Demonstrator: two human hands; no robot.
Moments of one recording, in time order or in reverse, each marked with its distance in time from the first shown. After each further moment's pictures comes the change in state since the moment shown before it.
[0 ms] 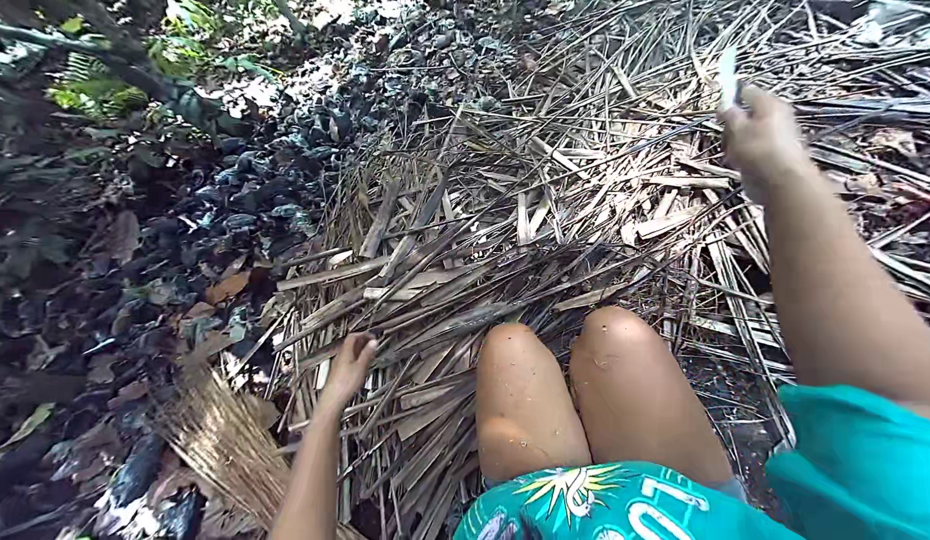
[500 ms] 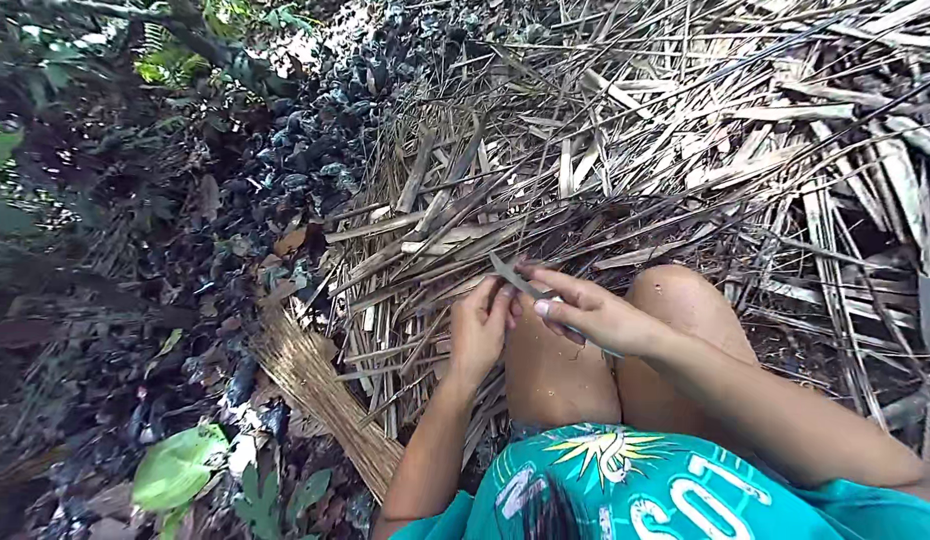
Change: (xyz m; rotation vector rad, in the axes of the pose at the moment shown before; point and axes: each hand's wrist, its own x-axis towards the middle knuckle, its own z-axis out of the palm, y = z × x) left_hand -0.100 0.145 0.093 -0.348 0.069 0.479; right_hand -0.234 -0.056 0.130 0.686 -1.081 -0.182
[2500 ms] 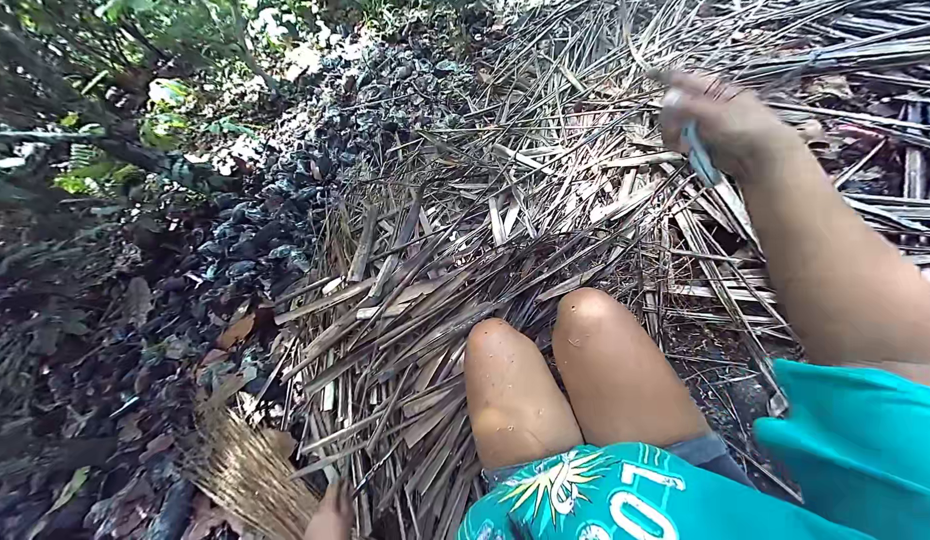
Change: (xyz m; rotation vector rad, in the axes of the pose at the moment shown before) left_hand -0.174 -0.235 -0.178 0.992 -0.015 -0.544; right_hand -0.088 -0.069 -0.256 -0.404 0.820 -0.140
